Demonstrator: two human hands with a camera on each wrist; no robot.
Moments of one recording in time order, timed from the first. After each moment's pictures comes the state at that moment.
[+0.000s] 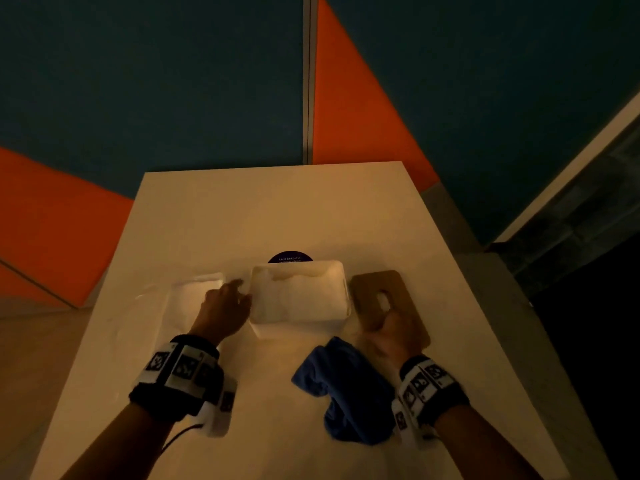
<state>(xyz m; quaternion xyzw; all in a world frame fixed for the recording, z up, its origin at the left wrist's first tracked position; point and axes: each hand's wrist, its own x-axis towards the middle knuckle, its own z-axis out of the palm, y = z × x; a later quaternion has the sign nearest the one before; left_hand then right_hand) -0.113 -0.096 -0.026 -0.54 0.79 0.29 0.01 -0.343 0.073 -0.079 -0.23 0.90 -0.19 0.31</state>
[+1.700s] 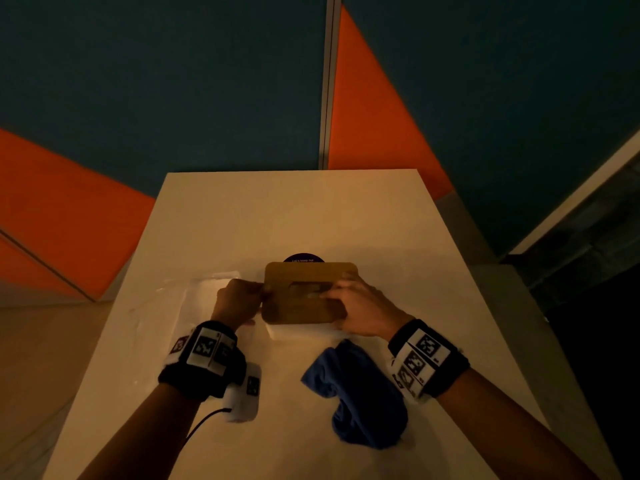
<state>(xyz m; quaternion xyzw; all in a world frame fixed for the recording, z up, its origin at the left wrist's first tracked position) -0.122 -0.091 -0.009 -0.62 0.64 0.46 -0.06 -0.311 0.019 0.000 -0.65 0.71 -0.01 0.25</state>
